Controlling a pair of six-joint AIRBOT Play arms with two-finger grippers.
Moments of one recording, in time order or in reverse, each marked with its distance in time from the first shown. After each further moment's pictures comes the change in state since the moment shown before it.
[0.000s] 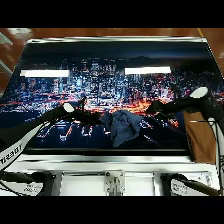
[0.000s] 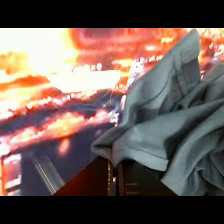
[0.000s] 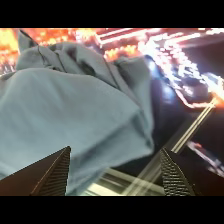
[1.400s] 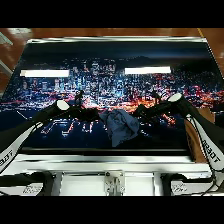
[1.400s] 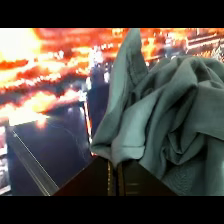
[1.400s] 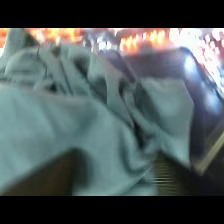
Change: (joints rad) left arm 0.021 0.102 0.000 -0.008 -0.015 0.061; right arm 0.137 -0.190 -0.034 0.179 -0.134 -0.017
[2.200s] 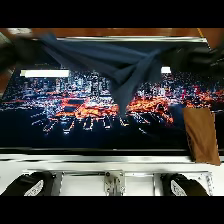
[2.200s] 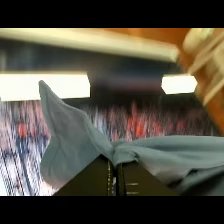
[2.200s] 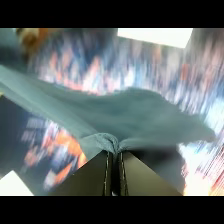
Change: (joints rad) left arm 0.208 0.613 0.472 0.274 0.023 0.000; right arm -0.077 0.534 0.514 0.034 -0.006 -0.285
